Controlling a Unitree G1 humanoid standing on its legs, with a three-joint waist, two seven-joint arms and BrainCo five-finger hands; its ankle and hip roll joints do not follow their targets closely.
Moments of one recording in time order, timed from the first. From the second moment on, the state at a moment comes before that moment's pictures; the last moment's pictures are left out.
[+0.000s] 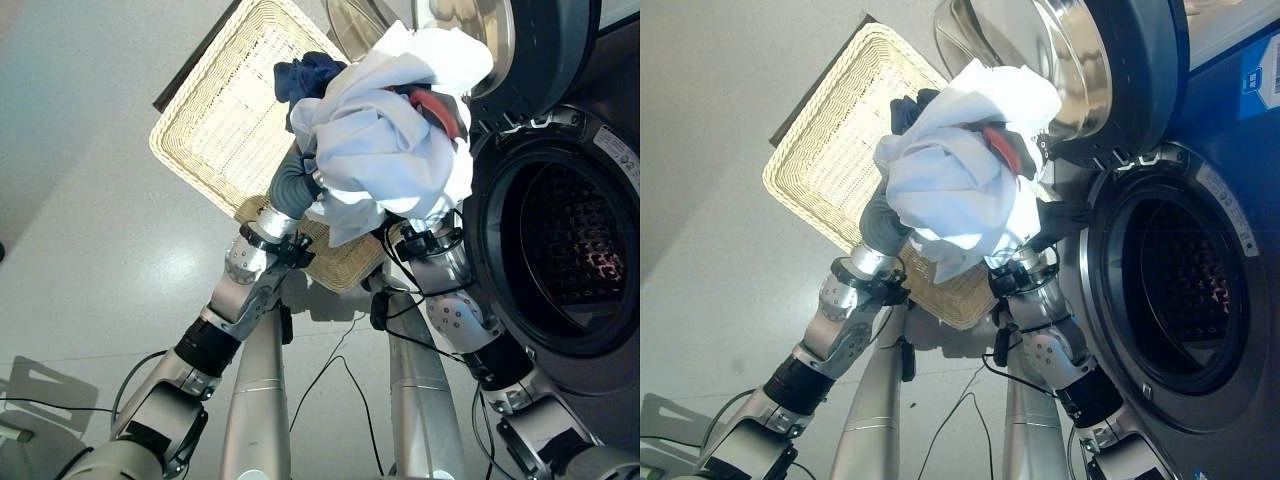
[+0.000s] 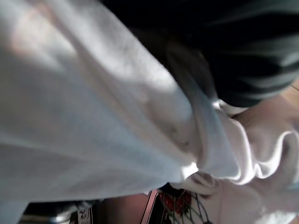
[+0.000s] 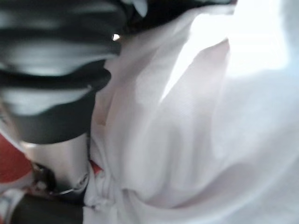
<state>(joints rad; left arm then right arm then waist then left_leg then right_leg) -0.63 0.35 -0.41 0.01 -0.57 -0.51 -0.22 -0.58 -0.29 0.36 -0.08 1.00 -0.26 0.09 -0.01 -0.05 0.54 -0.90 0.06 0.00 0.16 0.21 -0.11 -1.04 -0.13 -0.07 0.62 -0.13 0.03</state>
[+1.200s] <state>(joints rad) -0.62 0.37 -0.56 -0.03 -0.17 -0.48 0.15 -0.57 -0.28 0.36 -0.05 1.47 -0.24 0.28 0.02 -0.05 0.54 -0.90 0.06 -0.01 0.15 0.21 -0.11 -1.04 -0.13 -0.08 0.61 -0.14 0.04</state>
